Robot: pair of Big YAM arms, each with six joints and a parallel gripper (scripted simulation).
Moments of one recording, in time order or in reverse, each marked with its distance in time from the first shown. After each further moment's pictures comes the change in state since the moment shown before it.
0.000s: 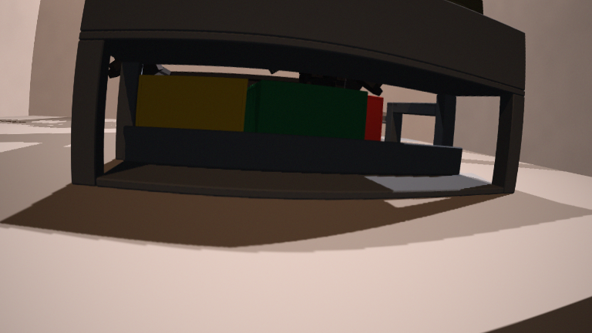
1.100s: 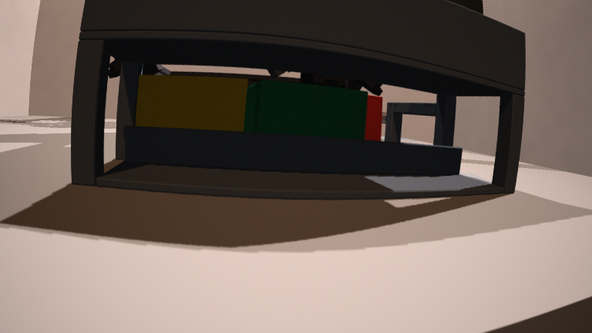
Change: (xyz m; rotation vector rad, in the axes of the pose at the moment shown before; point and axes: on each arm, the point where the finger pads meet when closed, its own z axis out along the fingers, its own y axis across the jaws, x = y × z) left arm 0.004 -0.002 0.008 0.015 0.009 0.003; right arm 0.000 0.000 0.000 0.000 0.000 0.000
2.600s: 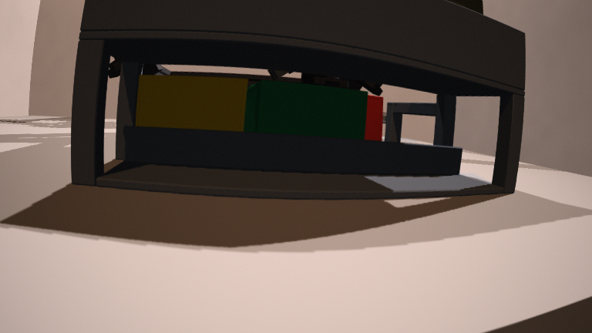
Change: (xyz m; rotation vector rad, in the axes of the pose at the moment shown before) left arm 0.002 -0.001 0.002 0.007 0.002 -0.004; right arm 0.000 0.000 0.000 0.000 0.000 0.000
